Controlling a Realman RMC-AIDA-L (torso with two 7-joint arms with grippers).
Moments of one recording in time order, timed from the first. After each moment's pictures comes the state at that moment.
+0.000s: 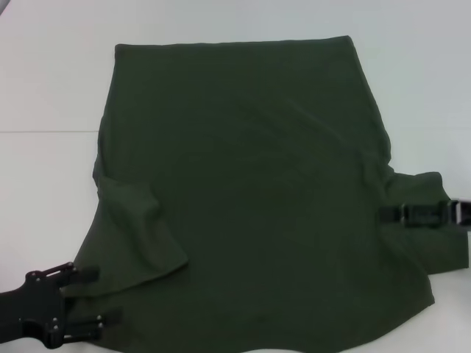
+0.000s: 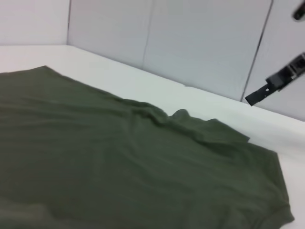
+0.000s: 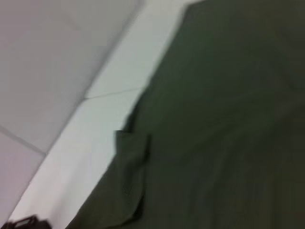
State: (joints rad) left arm -0.32 -2.06 0.56 0.75 2.08 1.65 -1.25; right arm 0.51 2.06 -0.61 -1.02 -2.22 -1.64 2.33
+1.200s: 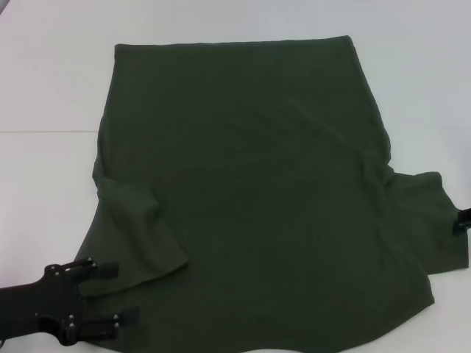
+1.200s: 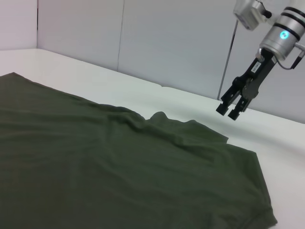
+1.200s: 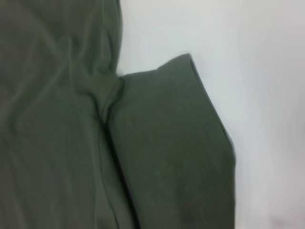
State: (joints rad) left arm -0.35 -2.07 0.60 0.76 2.08 1.66 -1.25; right arm 0.73 1.95 -0.62 -0.89 -2.87 -1.43 2.91
